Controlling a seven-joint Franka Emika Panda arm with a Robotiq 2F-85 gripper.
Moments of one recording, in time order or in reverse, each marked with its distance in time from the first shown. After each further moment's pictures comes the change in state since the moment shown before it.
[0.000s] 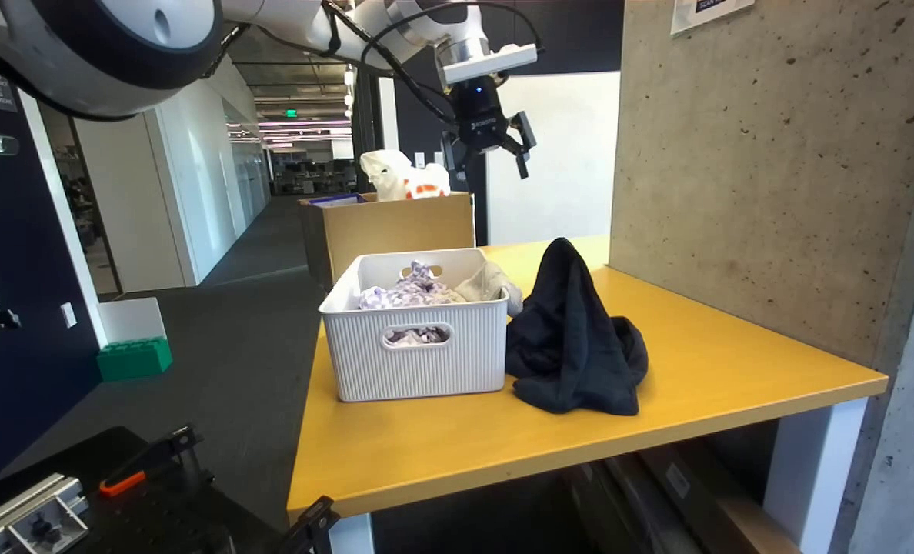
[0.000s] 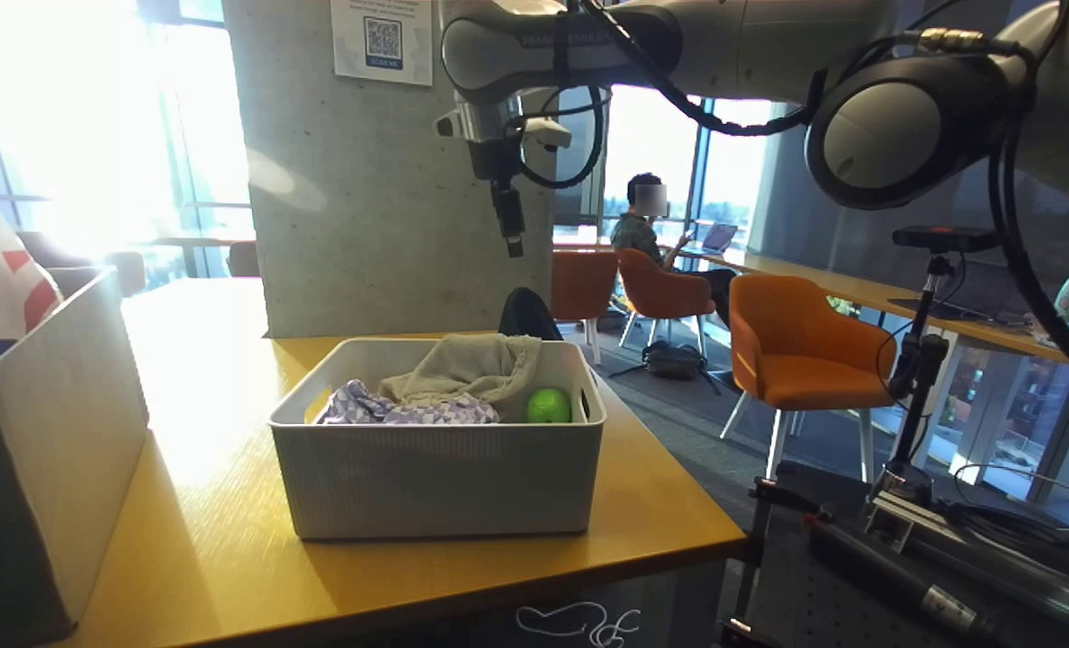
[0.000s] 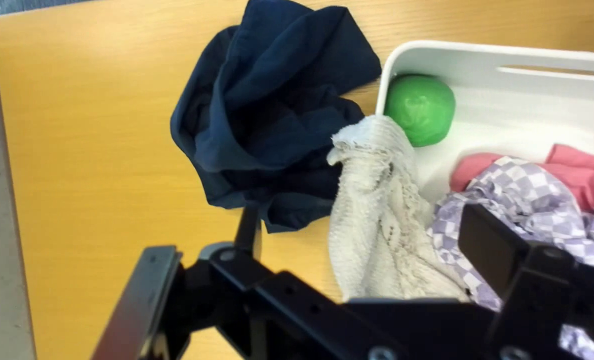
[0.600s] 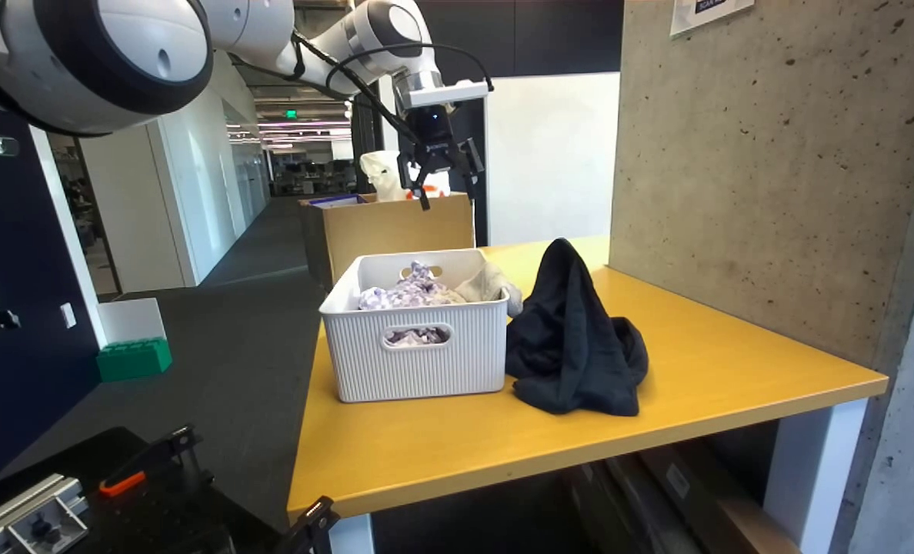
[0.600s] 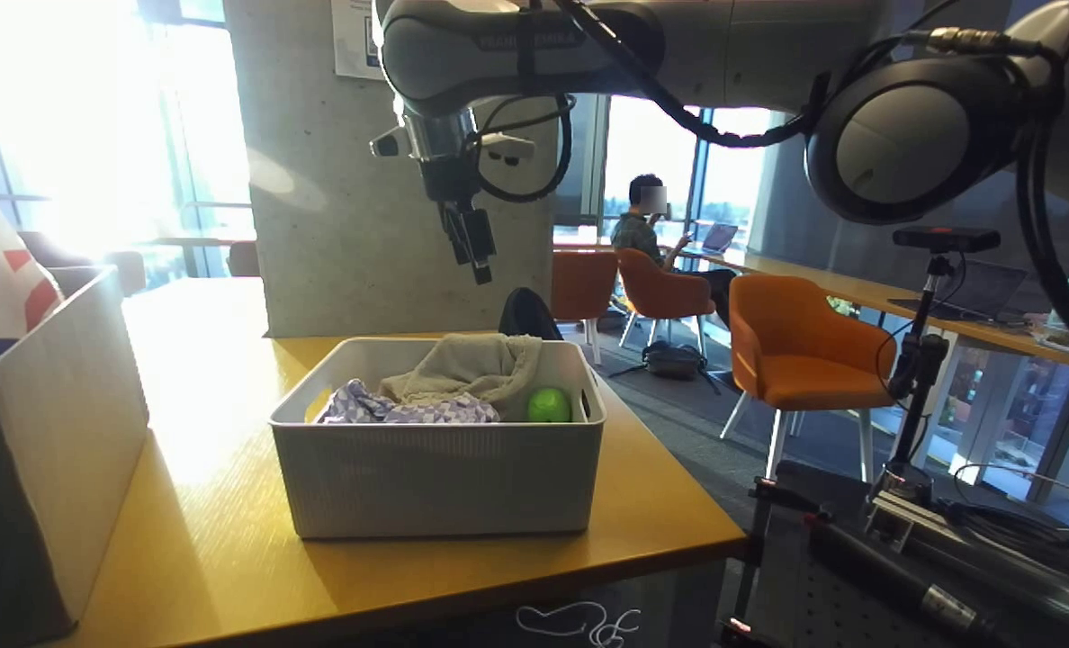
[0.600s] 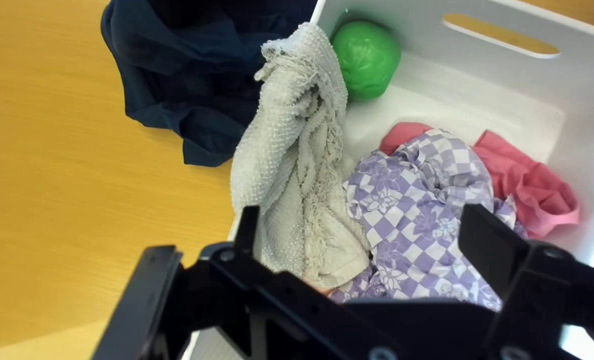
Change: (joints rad) arm 0.111 0.034 0.015 -0.003 -0.003 -0.021 -0.124
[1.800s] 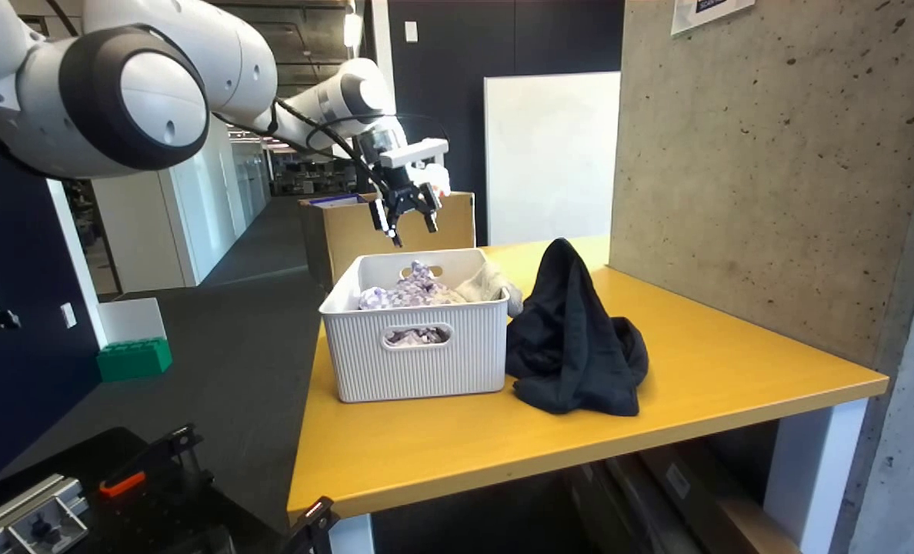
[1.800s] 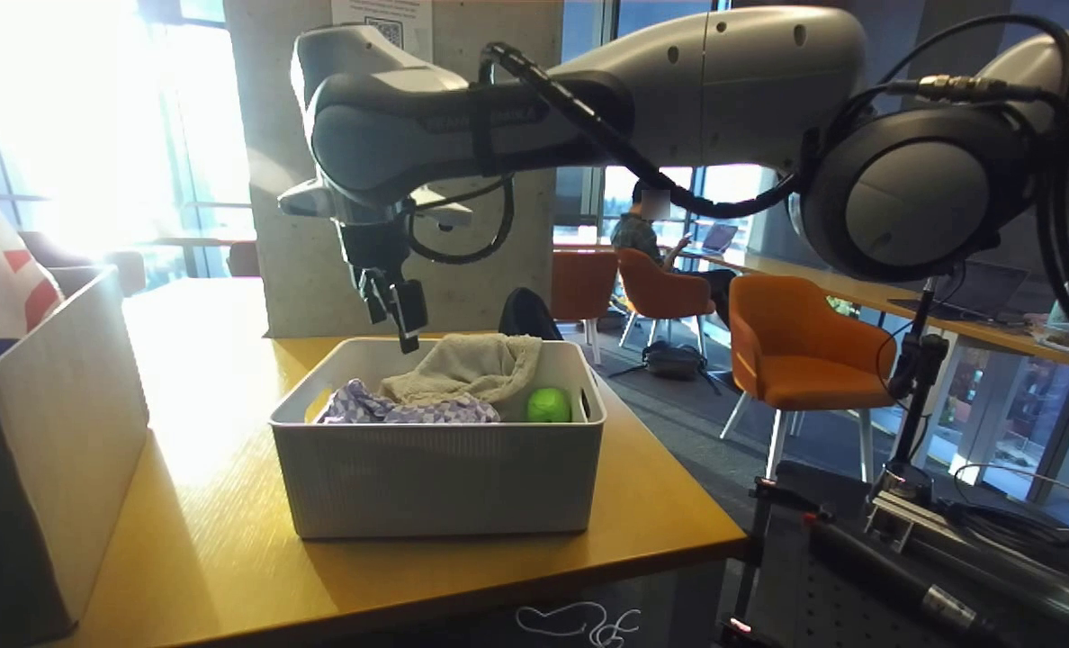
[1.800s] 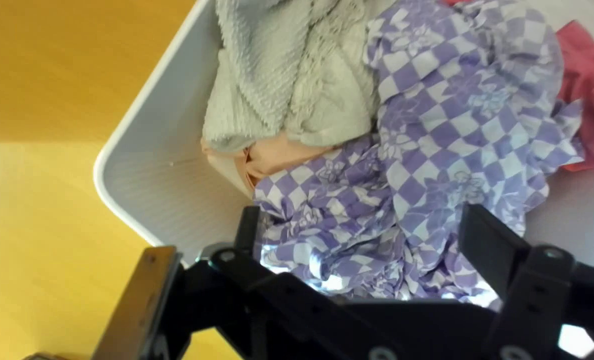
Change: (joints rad) arm 0.111 0.125 0.033 0.000 -0.003 0.258 -0.123
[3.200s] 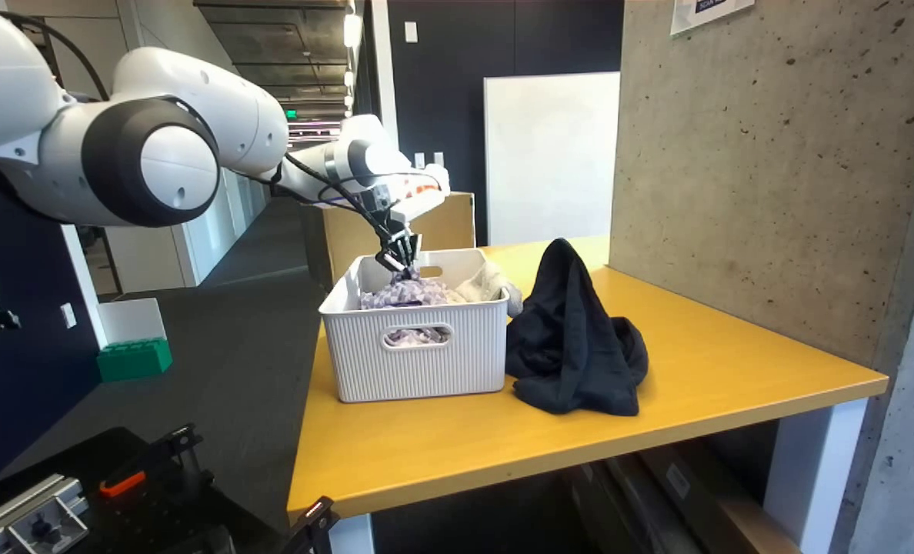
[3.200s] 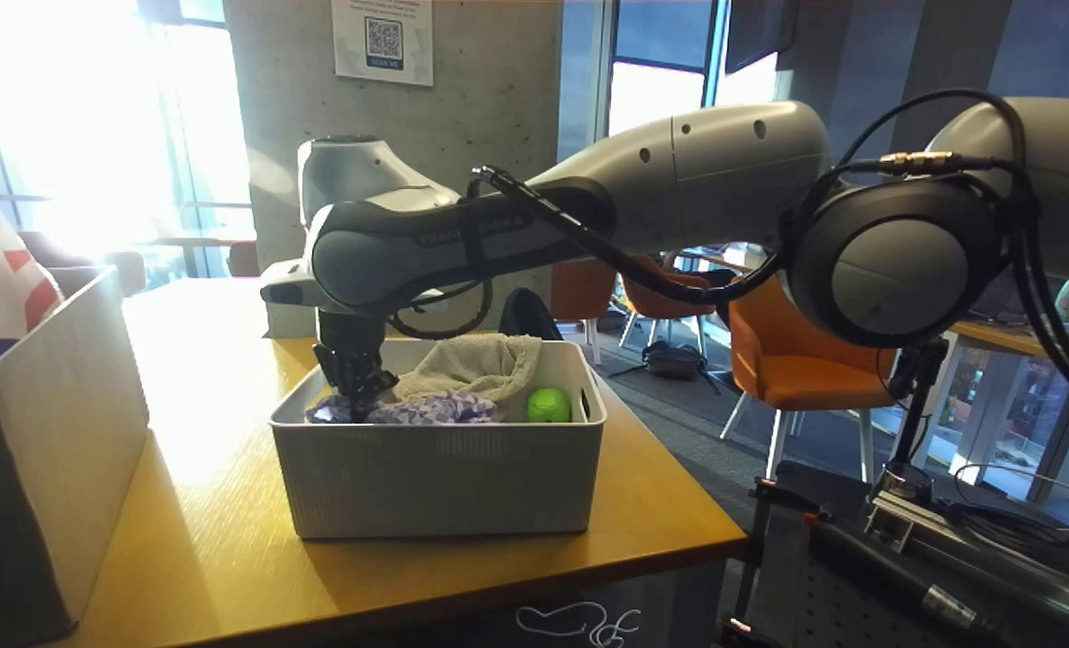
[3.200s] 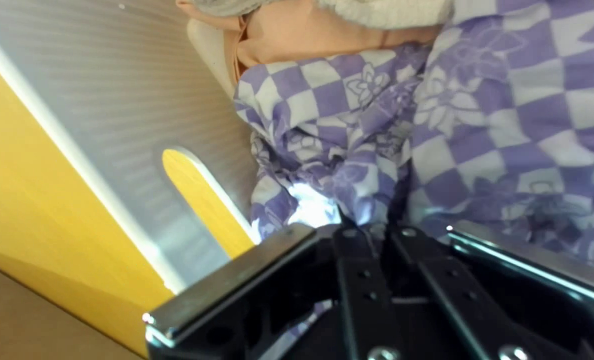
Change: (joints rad) arm -0.005 0.137 0.068 0.005 0.041 0.231 -0.224
